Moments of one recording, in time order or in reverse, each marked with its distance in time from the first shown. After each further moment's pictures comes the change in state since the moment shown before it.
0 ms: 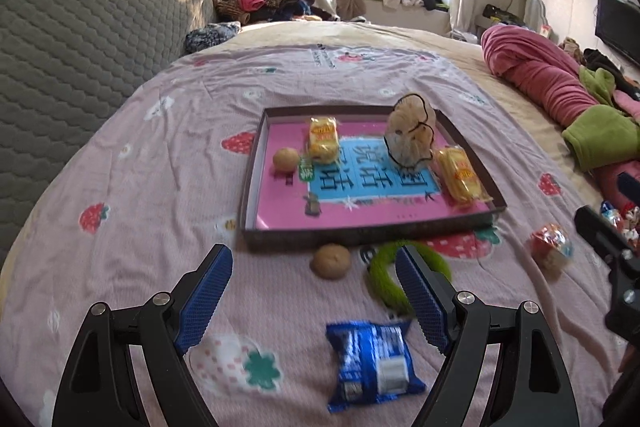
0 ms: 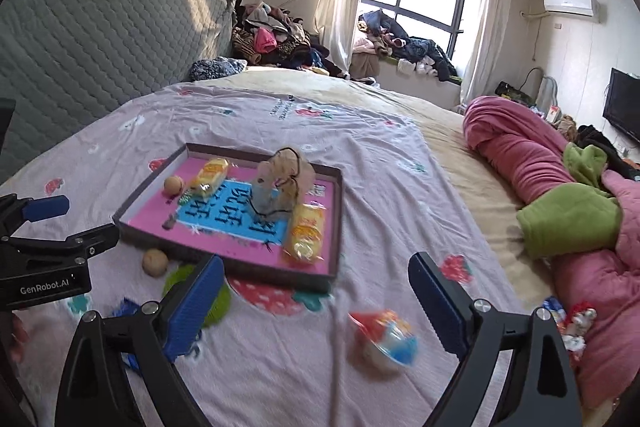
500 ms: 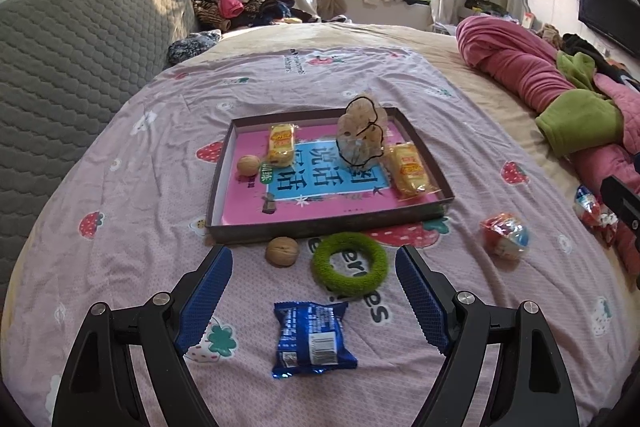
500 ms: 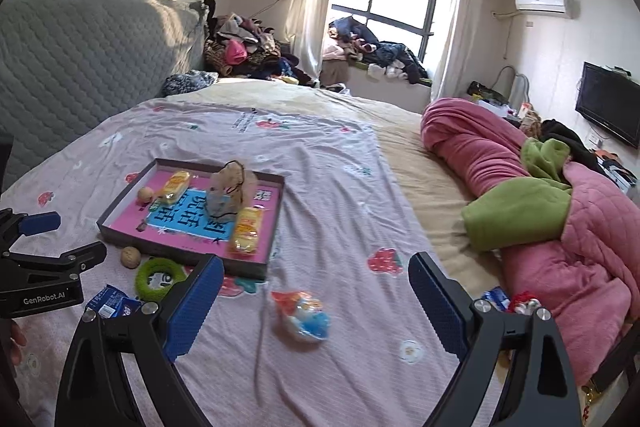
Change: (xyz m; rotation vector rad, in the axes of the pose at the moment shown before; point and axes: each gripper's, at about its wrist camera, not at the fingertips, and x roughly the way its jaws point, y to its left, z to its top) left arm -0.041 -0.049 0.004 0.052 0.005 -0.027; right arm -0.056 -0.067 0.002 0.050 -0.022 -0.076
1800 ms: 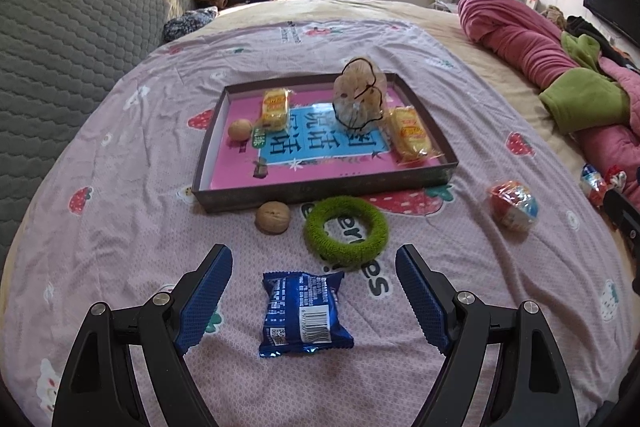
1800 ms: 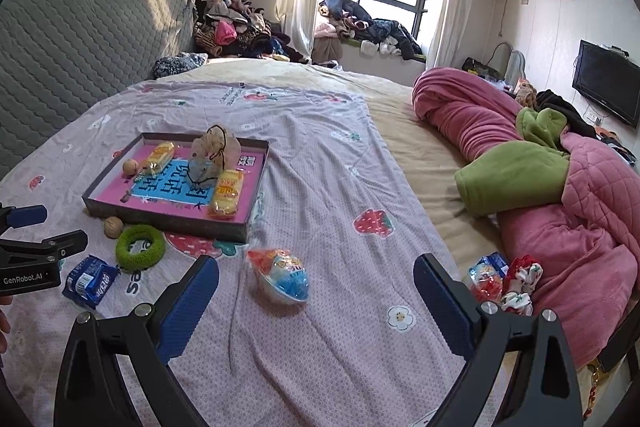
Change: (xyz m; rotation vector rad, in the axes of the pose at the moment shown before) left arm 0.026 -0.007 -0.021 0.006 0.092 0.008; right arm 0.022 -0.016 -0.036 0.025 0.088 -0.009
